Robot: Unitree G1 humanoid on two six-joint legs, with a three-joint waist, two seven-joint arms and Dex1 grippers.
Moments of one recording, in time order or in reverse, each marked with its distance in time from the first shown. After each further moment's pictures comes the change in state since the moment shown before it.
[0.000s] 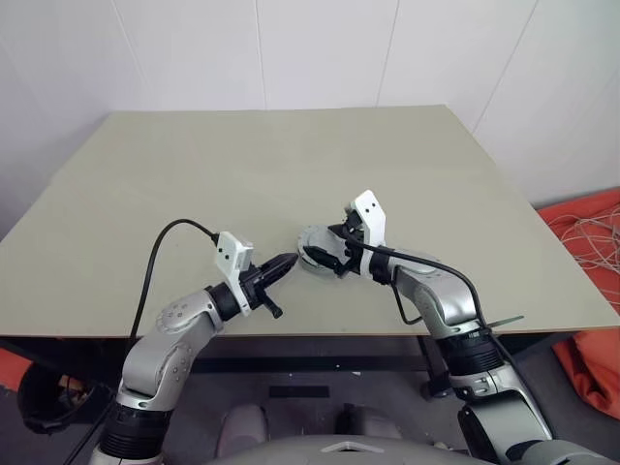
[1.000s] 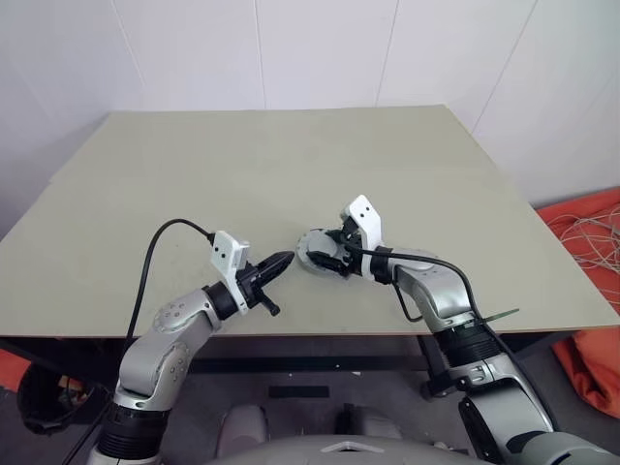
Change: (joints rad) left arm 0.002 0.005 0.012 -0.003 -0.015 0.007 0.016; right arm -0.027 -0.010 0.025 0.103 -0.082 -0.078 0.101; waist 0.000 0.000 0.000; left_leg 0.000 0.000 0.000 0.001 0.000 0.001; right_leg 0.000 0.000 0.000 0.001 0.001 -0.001
